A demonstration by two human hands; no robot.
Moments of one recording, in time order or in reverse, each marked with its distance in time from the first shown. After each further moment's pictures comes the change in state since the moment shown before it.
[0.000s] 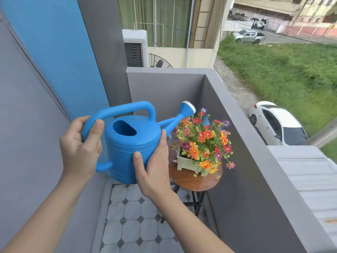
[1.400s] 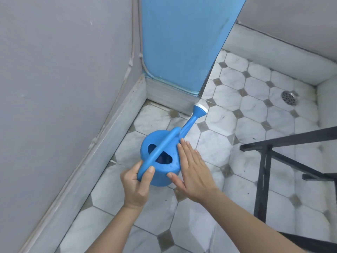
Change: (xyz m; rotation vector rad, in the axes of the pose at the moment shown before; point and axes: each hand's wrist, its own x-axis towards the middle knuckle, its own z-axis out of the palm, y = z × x) left_hand -0.251 -0.878 -0.126 0.184 0.278 -0.274; right_hand -0.078 0.729 0.471 -0.753 -0.729 -0.442
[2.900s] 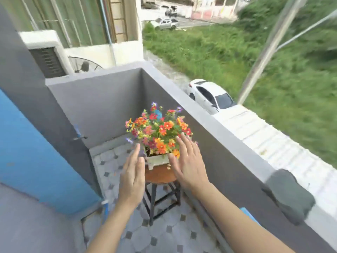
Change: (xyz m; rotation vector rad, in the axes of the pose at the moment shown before) left_hand -0.074 0.831 0.093 0.116 -0.952 0.334; right_hand -0.309 -0.129 -0.797 0.005 0.699 0.939
